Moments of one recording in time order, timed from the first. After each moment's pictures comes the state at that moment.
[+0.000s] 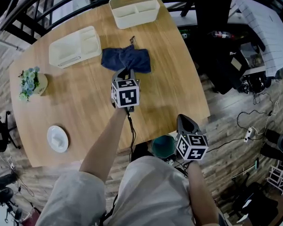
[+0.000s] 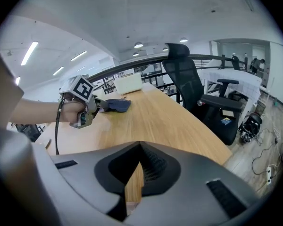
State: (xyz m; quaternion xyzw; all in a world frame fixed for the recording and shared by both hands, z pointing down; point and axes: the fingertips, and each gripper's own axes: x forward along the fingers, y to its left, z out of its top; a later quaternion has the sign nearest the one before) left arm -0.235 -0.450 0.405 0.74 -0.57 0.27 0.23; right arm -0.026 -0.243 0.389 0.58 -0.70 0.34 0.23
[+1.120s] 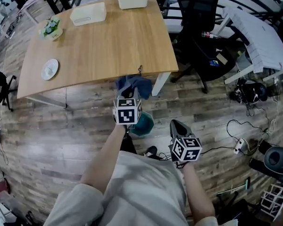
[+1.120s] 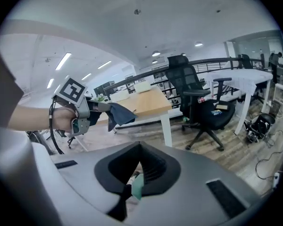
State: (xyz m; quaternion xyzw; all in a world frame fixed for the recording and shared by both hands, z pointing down) left arm -0.055 -0.049 0.354 0.73 -0.61 0.19 0.24; right arm 0.144 0.073 0.378 0.48 -0.80 0.30 0.19
